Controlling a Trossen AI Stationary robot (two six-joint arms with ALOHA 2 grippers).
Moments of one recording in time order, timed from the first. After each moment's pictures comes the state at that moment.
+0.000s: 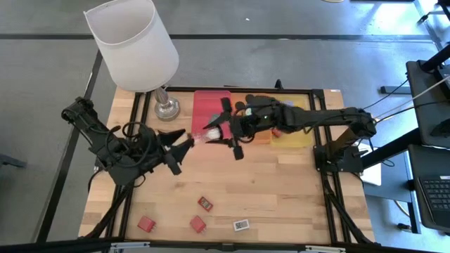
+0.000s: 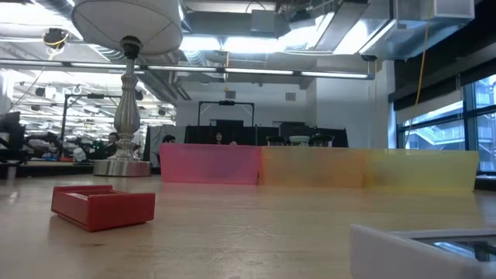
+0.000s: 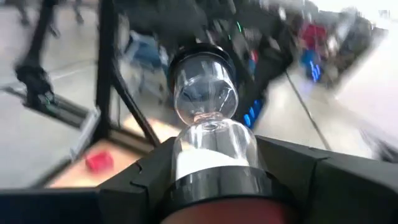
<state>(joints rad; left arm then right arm) -0.71 1.25 1.35 -0.31 -1.39 -0.80 0.05 1.65 1.59 -0.05 -0.20 -0.30</state>
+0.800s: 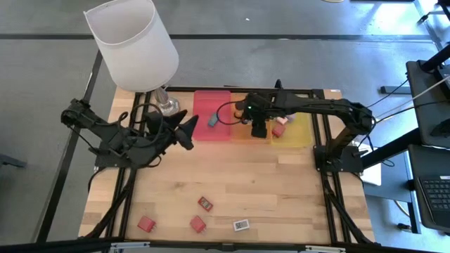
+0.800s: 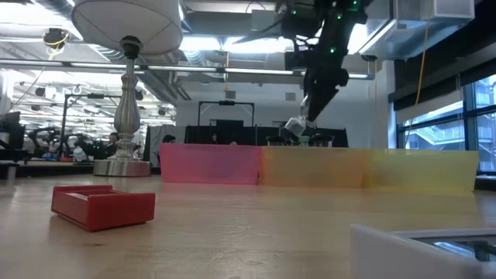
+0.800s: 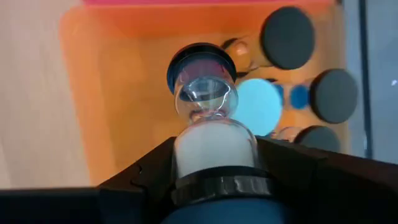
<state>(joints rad) -0.51 1.25 1.35 -0.31 -1.39 -0.80 -0.25 1.67 1.35 -0.91 0.20 -0.22</state>
